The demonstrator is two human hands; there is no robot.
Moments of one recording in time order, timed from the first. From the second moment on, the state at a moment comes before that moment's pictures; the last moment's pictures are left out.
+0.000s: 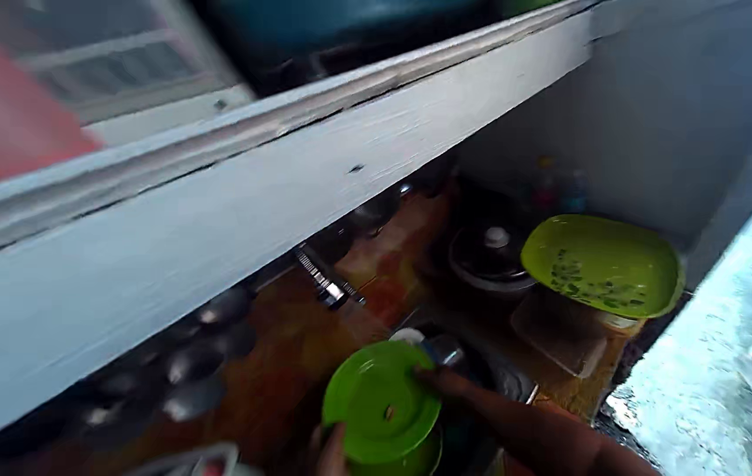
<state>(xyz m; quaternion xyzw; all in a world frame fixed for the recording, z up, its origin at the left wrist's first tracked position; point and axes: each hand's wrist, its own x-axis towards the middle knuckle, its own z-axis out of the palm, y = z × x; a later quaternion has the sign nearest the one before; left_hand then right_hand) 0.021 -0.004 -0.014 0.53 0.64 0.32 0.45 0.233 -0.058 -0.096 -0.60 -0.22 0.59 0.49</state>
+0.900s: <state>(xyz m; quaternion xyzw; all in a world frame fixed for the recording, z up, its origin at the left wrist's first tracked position) 0.102 0.018 -0.079 0.93 0.26 -0.02 0.25 0.237 -0.039 -0.075 -0.58 -0.13 0.50 0.63</state>
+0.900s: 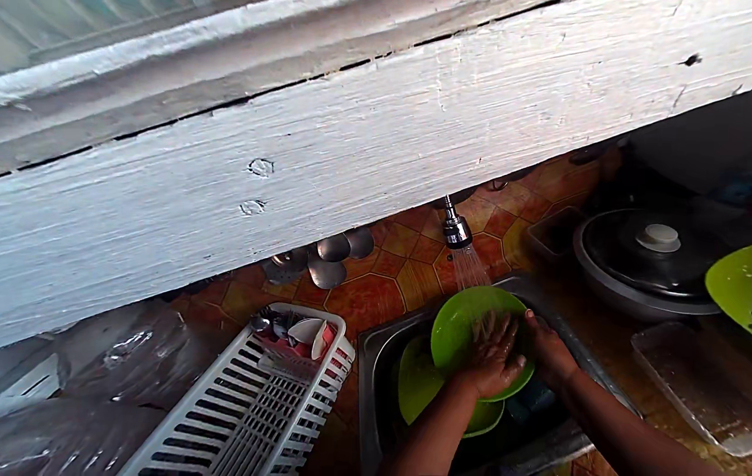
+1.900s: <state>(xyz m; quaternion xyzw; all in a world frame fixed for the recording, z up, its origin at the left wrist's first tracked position) 0.063 0.000 -0.021 0.67 0.52 0.32 0.41 0.212 0.040 -0.051 -0.73 -0.44 0.35 0.38</state>
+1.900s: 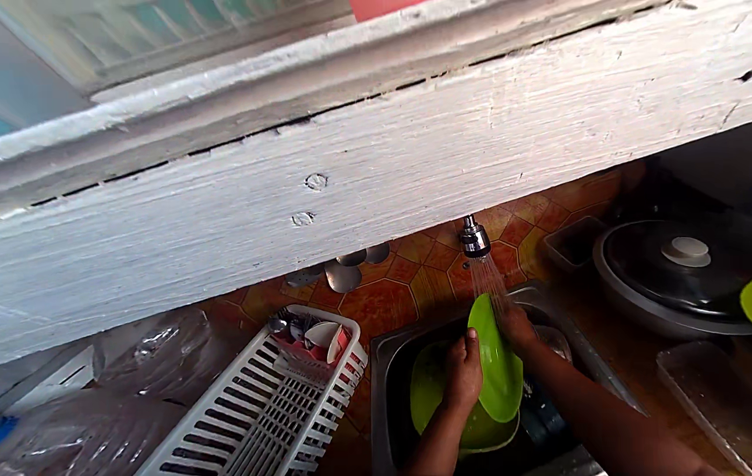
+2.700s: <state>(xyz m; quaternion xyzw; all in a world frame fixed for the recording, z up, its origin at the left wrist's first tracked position) 0.037 0.013 -0.010 0.42 0.59 0.42 0.55 0.226 -0.036 -0.106 -0.72 -0.44 0.36 0.40</state>
